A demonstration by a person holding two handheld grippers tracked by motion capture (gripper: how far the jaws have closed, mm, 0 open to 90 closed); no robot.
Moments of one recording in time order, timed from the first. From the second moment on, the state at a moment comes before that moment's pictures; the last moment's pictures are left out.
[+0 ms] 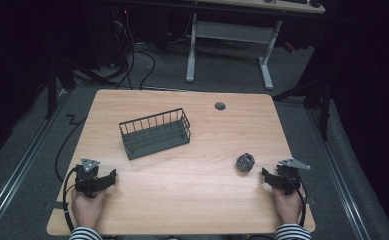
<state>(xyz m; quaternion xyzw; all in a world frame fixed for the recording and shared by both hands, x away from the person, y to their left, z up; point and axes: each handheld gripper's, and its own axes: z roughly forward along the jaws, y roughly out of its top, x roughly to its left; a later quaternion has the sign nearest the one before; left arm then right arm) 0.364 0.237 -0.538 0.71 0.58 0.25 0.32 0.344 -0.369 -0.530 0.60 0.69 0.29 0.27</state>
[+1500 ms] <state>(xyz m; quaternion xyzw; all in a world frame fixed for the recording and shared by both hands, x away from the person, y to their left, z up) 0.359 0.241 -0.533 0.72 0.56 0.23 0.34 0.344 -0.370 -0.530 0.61 0.69 0.29 0.27</state>
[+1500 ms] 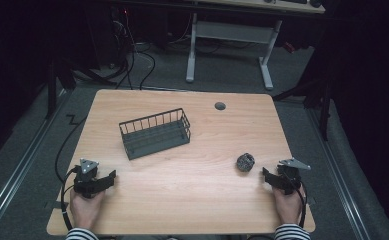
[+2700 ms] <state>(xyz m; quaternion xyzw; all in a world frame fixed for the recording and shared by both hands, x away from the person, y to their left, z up) 0.369 0.224 -0.449 0.74 0.50 0.18 0.40 0.344 -0.369 -0.530 0.60 0.69 0.29 0.27</state>
